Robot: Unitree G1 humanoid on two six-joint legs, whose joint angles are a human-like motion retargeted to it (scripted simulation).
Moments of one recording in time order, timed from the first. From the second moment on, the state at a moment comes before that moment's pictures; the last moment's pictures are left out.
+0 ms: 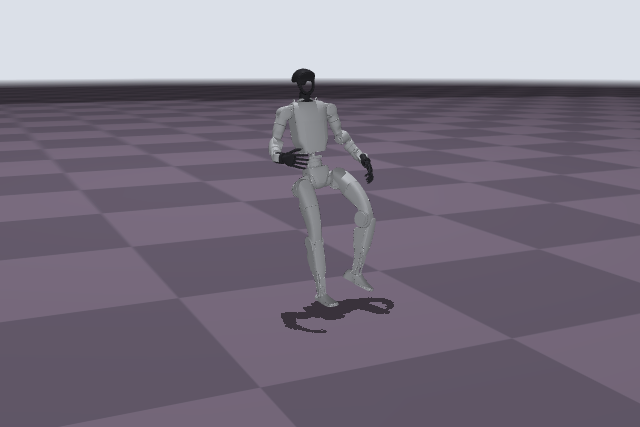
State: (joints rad) left arm 0.16 0.40 0.21 1.04 0.33 -0.66 -0.42; right arm 0.13 -0.39 -0.17 0.48 0.22 -0.41 0.73; waist -0.04 -0.05 0.01; left_leg -0.70 0.12 0.39 0.96 0.16 -0.08; right_leg -0.09 0.00 -0.01 0.16 -0.07 -0.04
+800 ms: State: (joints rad) left arm 0.25 0.41 0.35 0.80 0.30 -0.36 -0.45; right arm 0.57 -0.11 -0.29 1.11 -0.34 -0.22 0.46; waist -0.10 -0.14 -0.13; left_leg -0.90 -0.03 0.23 1.51 0.03 -0.08; right_leg -0.12 0.01 -0.04 0.17 -0.21 -0.18
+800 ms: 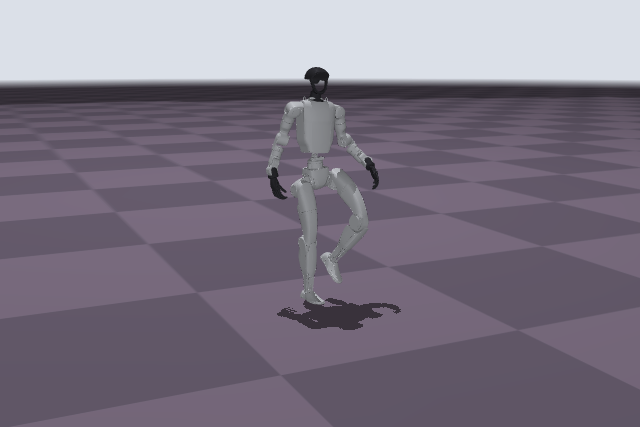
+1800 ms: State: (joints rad) left arm -0.62 0.21 -0.08 0.89 -0.57 0.22 -0.88; right arm -0.43 -0.32 0.46 0.45 0.57 -0.57 0.93; waist -0.09 -0.08 -0.02; left_leg -0.52 -0.04 0.07 0.59 -0.41 -0.02; right_leg -0.57 -0.35 -0.10 0.43 0.44 0.26
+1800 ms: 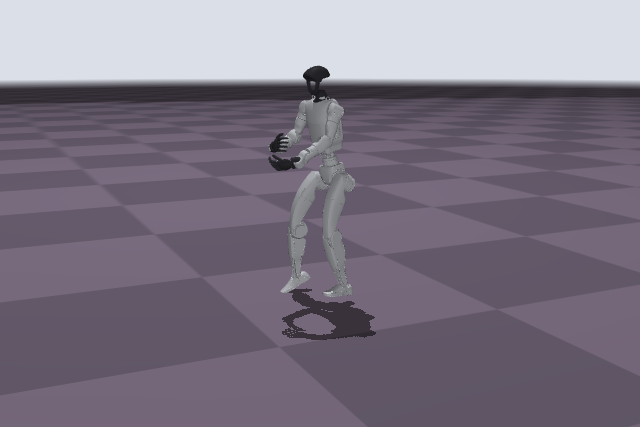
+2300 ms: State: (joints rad) left arm -0.19 0.03 -0.27 1.11 -0.11 0.34 -1.12; right arm -1.51 -0.87 0.15 0.47 0.87 -0.57 0.36; waist -0.32 0.05 -0.16; left_leg -0.25 0.10 0.08 0.17 -0.19 0.06; right_leg -1.11 -0.09 -0.47 1.76 -0.38 0.25
